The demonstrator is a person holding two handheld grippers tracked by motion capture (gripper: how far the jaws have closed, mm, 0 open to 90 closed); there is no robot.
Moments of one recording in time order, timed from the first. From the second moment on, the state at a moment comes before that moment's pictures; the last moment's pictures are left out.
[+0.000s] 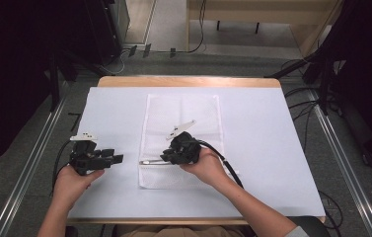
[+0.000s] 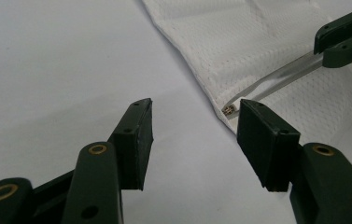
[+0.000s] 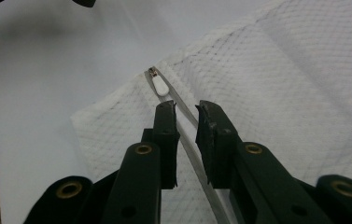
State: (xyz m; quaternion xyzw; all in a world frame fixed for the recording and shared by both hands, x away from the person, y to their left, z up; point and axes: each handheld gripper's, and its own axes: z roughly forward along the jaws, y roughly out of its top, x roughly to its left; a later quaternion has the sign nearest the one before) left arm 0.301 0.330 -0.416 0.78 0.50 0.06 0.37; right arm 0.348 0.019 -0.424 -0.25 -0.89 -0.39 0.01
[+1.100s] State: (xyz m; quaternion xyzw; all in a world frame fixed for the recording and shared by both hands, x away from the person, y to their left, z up) left arm 0.301 0.330 -0.418 0.78 0.50 0.06 0.37; right arm 0.353 0.074 -0.459 -0.24 -0.90 -0.36 0.03
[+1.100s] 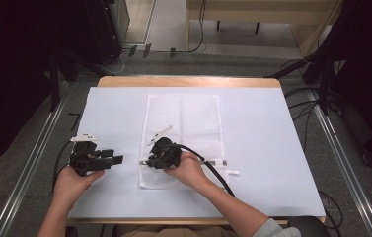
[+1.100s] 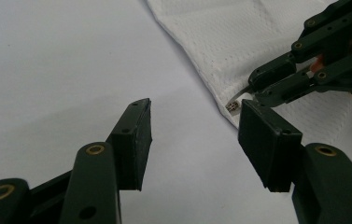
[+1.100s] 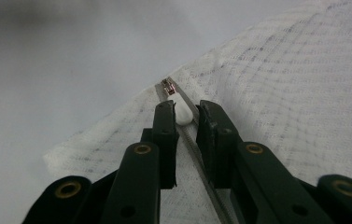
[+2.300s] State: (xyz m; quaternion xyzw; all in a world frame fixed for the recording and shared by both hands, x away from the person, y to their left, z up) left arm 0.311 0.325 -0.421 0.79 0.49 0.05 0.37; right arm 0.349 0.103 -0.463 -0.21 -0.91 -0.36 0.02
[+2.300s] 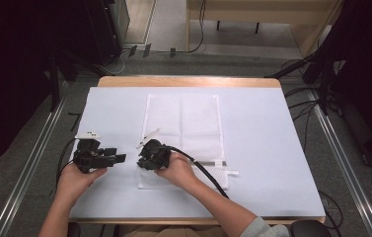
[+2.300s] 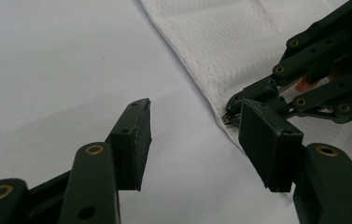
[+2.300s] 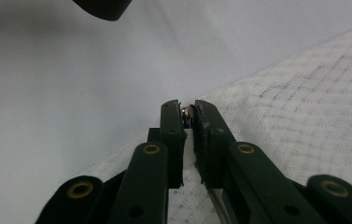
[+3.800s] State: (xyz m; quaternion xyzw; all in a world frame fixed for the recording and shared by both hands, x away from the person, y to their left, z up) left arm 0.327 0.282 -0.441 0.84 0.41 -0.02 0.35; right arm 0.358 0.088 -0.418 -0.17 -0.90 -0.40 0.04
